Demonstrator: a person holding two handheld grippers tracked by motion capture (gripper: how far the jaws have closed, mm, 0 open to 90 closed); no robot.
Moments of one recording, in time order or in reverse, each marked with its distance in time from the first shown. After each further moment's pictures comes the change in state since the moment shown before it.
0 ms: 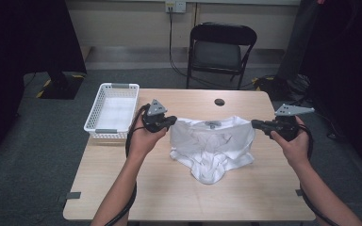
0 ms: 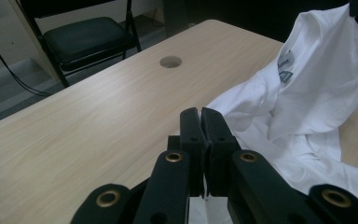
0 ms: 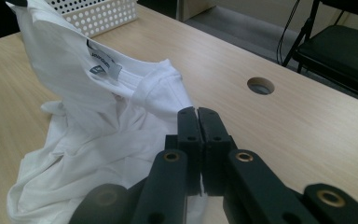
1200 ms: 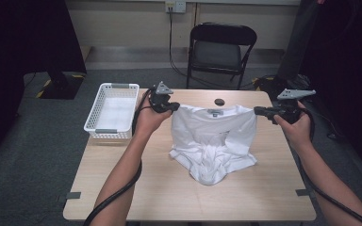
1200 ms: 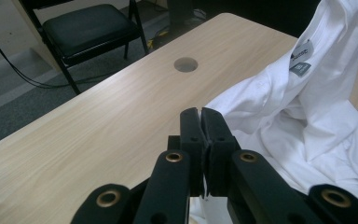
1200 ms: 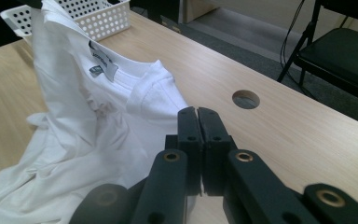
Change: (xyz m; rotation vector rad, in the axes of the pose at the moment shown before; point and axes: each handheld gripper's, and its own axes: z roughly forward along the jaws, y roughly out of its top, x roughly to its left) left arm 0.034 0.035 0.039 0.079 -0.004 0.001; right arm -0.048 0.023 0.017 0.019 0.029 0.006
